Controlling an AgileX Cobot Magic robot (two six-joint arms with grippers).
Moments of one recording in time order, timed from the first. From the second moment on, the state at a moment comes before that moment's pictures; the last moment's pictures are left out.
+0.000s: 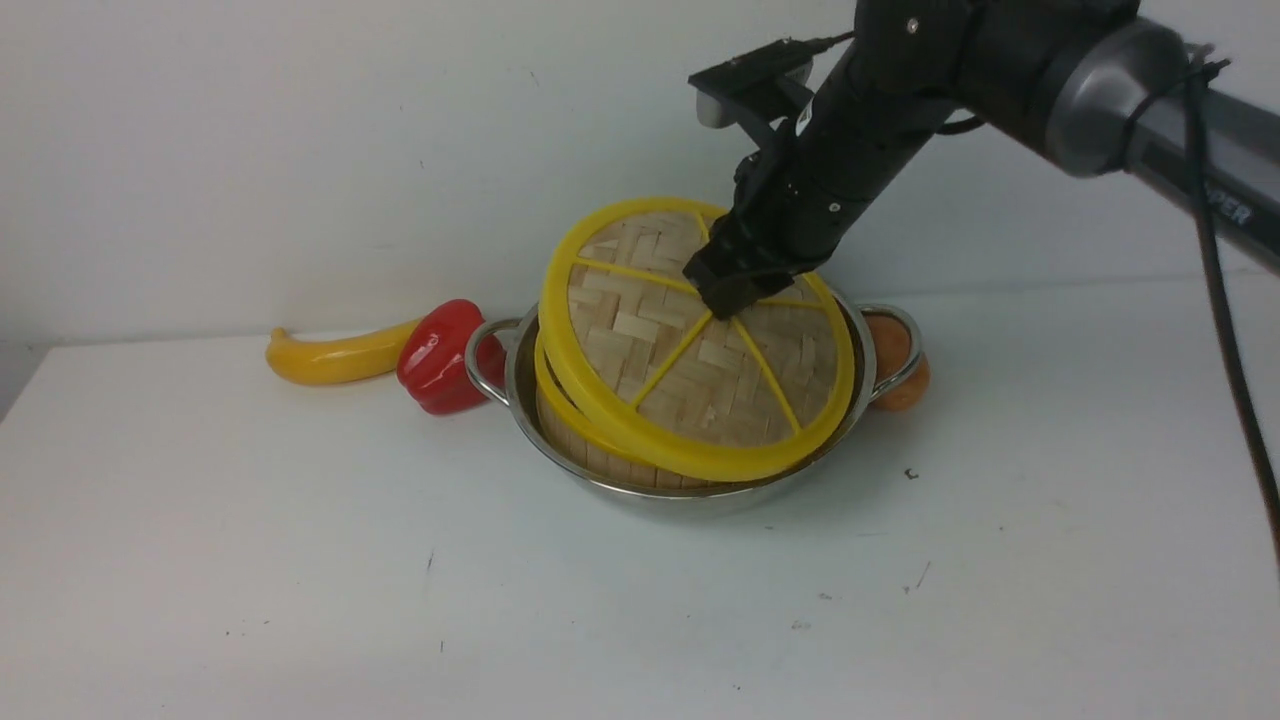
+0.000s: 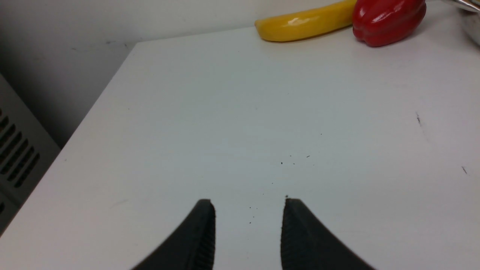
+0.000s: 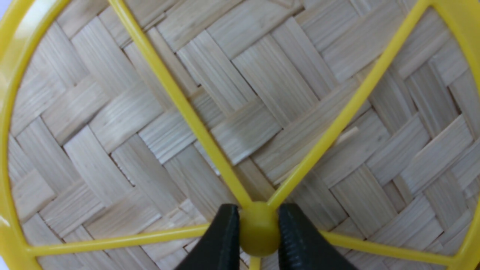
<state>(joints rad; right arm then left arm) 0.46 2.22 -2.16 0.28 1.24 -0.34 0.24 0.00 0.01 -0.11 0.37 0.25</state>
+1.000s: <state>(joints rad) 0.46 2.30 -2.26 0.26 1.22 -0.38 0.24 0.00 0.01 -0.11 0.37 0.25</state>
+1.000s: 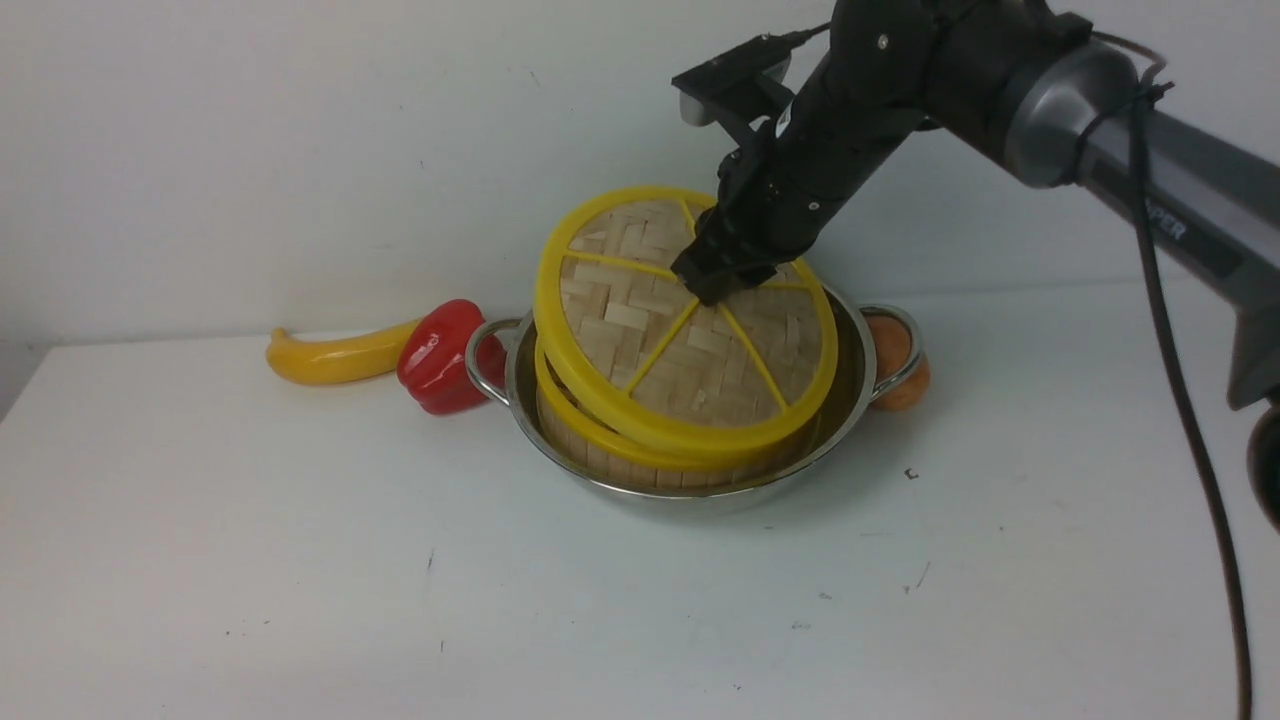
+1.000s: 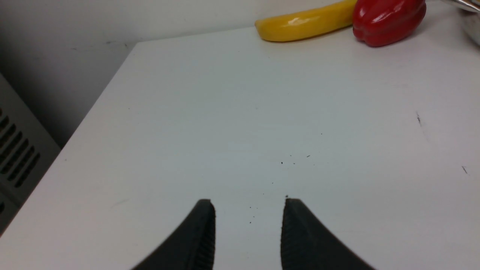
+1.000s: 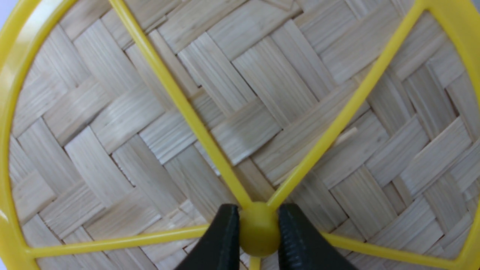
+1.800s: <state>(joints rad) 0.46 2.33 -2.27 0.26 1.17 -0.39 0.24 0.00 0.01 -0.11 0.37 0.25</state>
